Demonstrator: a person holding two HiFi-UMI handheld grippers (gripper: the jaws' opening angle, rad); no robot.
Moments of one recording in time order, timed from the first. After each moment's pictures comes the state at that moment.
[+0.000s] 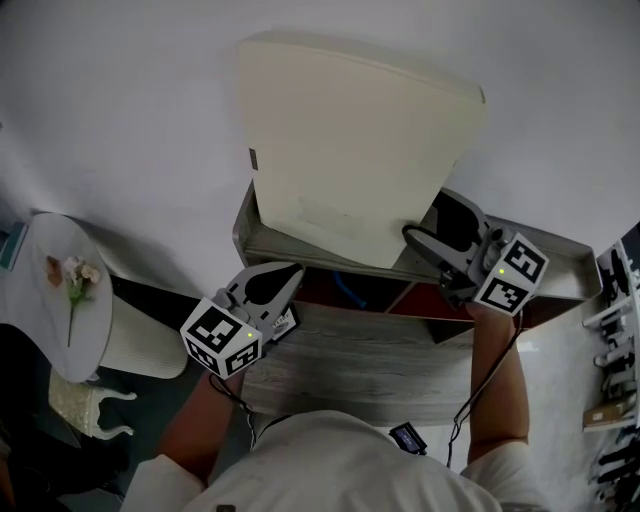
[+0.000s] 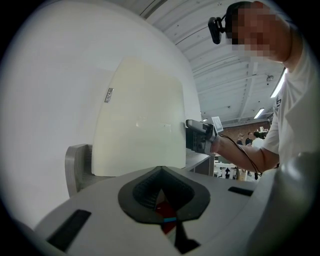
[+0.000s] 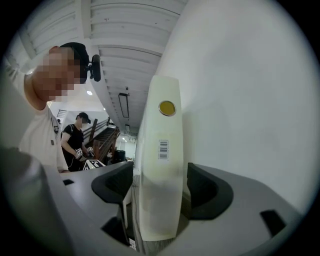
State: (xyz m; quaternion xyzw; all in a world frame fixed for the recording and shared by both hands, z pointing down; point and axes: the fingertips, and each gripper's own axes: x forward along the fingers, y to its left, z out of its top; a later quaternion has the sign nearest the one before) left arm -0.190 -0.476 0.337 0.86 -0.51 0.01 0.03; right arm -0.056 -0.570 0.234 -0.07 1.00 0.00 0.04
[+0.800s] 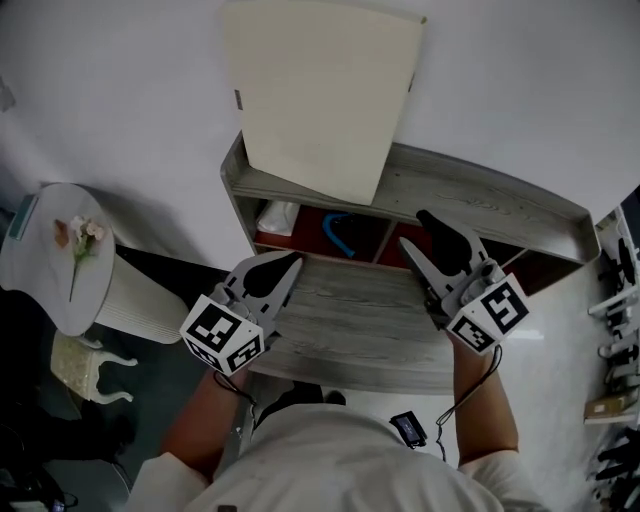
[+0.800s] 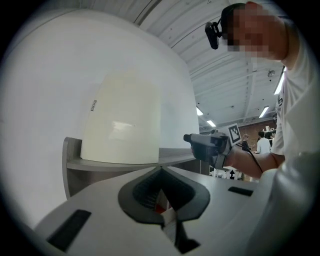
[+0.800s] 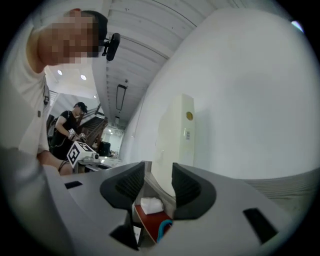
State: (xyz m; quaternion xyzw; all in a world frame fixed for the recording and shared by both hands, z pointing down) left arm -0.119 -0.404 0.344 0.84 -0.54 0.00 0.02; right arm 0.020 -0.478 0.282 -0.16 0.98 0.06 0.03
